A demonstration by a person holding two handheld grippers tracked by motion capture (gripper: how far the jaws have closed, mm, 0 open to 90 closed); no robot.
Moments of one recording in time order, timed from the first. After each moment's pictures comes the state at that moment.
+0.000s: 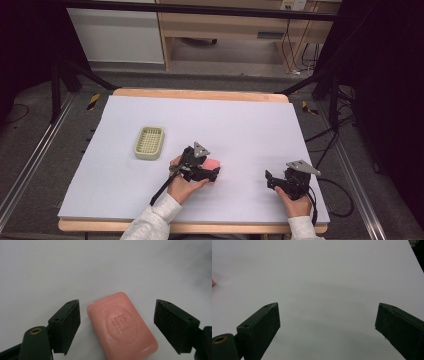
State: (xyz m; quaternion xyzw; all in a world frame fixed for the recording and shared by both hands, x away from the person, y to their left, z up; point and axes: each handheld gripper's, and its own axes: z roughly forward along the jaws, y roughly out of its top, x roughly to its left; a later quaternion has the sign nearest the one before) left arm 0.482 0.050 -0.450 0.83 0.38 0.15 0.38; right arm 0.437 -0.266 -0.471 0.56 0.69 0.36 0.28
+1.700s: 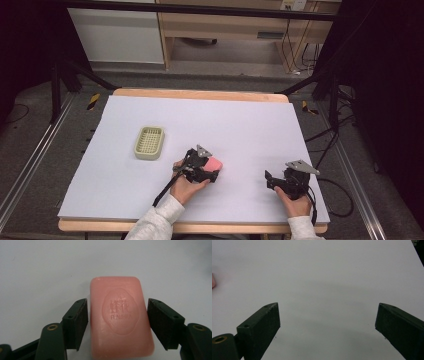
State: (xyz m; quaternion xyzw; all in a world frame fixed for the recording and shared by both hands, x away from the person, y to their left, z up) left arm 0.489 0.045 -0.463 0.84 0.40 0.12 0.35; right arm 0.438 -0.265 -0.472 0.56 0.69 0.36 0.28
